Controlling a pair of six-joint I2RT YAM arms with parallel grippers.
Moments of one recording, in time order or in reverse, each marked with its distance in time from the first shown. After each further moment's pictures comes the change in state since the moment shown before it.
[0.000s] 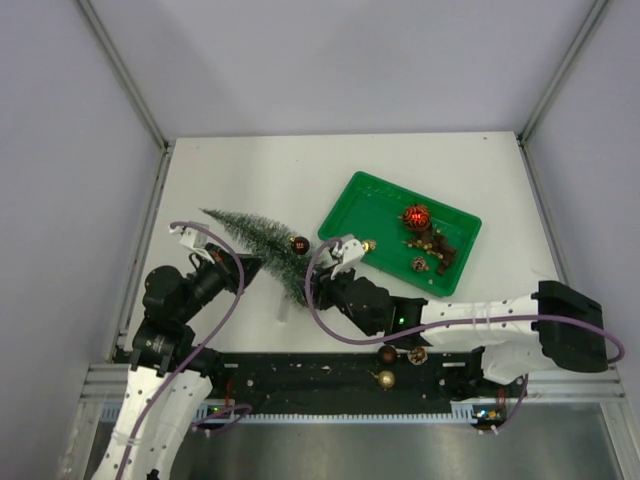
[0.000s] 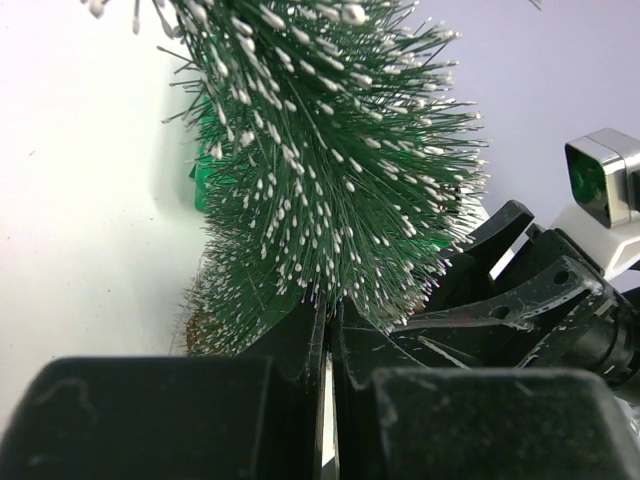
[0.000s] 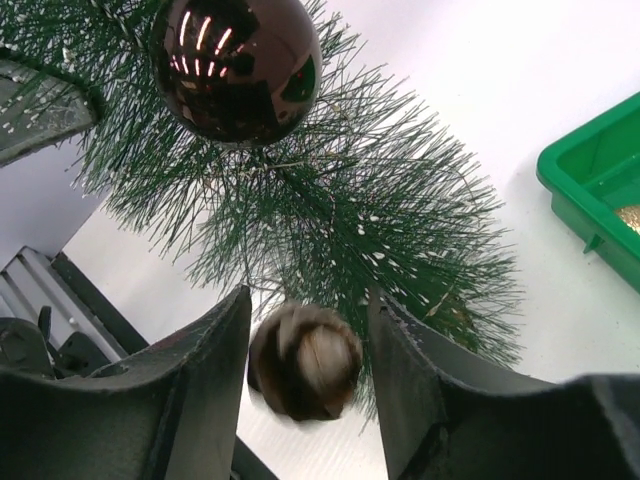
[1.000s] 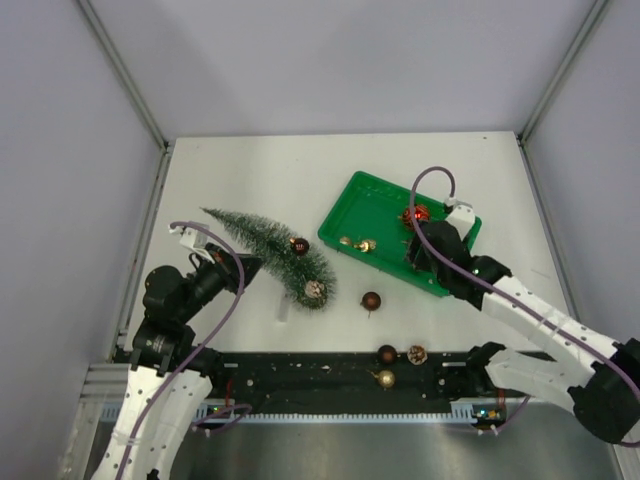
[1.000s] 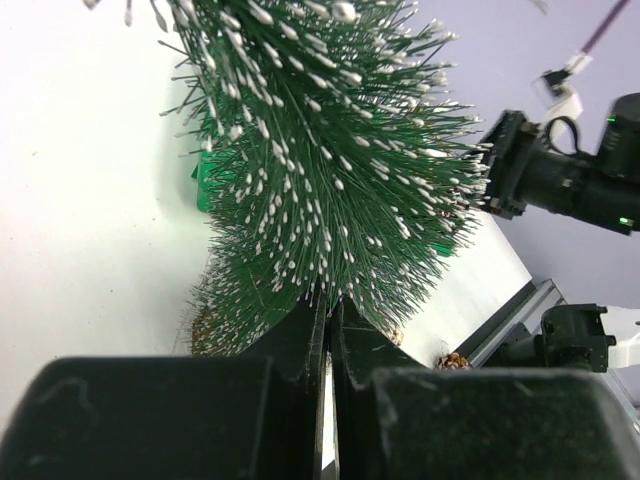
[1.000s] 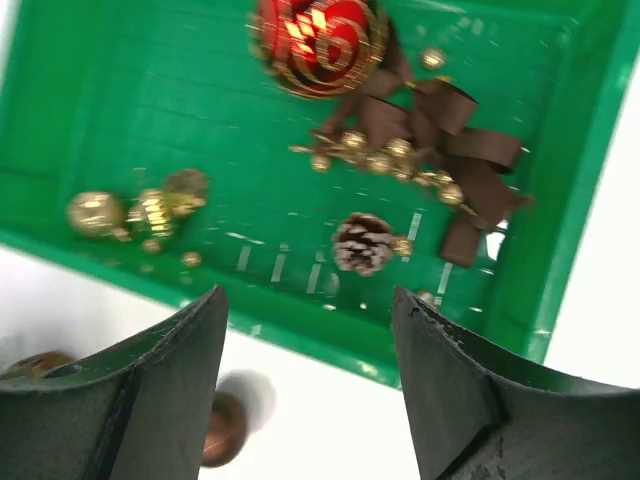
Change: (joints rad) left arm 0.000 -0.002 -0.006 0.004 -0.003 0.004; right arm -0.632 -0.392 -0.005 -0.889 -0.054 0.272
